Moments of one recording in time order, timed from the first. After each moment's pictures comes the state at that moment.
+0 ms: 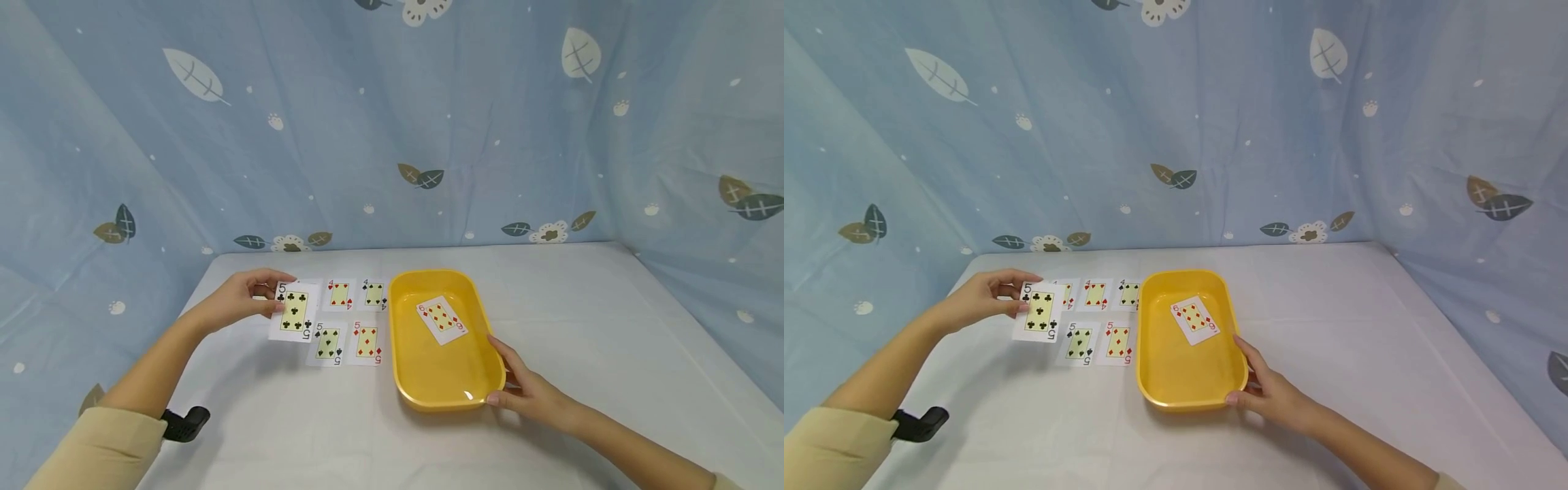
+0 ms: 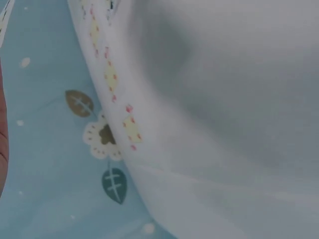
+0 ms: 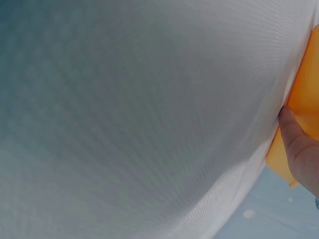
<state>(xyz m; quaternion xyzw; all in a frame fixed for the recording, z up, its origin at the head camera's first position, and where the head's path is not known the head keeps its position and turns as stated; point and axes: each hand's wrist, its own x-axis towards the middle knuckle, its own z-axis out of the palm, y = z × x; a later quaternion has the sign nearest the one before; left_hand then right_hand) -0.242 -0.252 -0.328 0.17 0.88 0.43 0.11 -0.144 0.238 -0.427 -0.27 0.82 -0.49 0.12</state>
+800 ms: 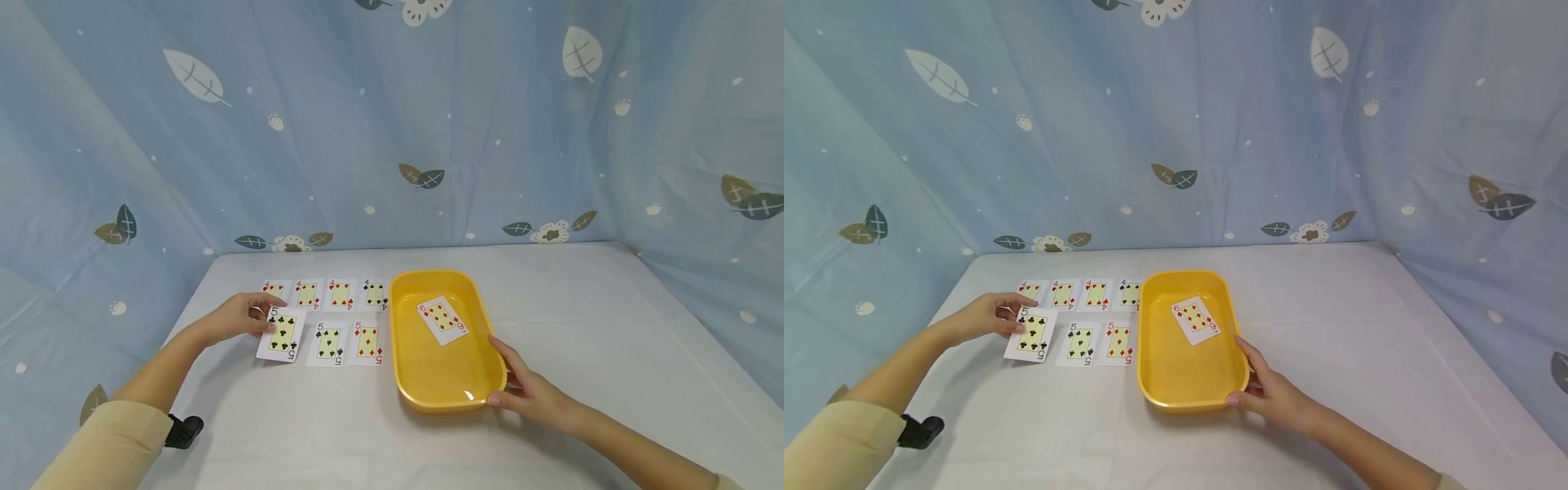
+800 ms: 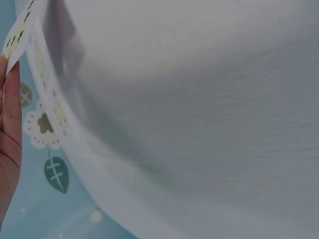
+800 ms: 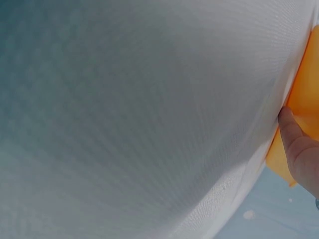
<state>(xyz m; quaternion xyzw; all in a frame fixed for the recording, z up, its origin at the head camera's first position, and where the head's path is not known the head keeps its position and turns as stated) -0.253 -0.283 -0.374 0.12 0.88 0.41 0.19 -0.144 0.238 -0.426 -0.28 0.82 -0.50 0.11</state>
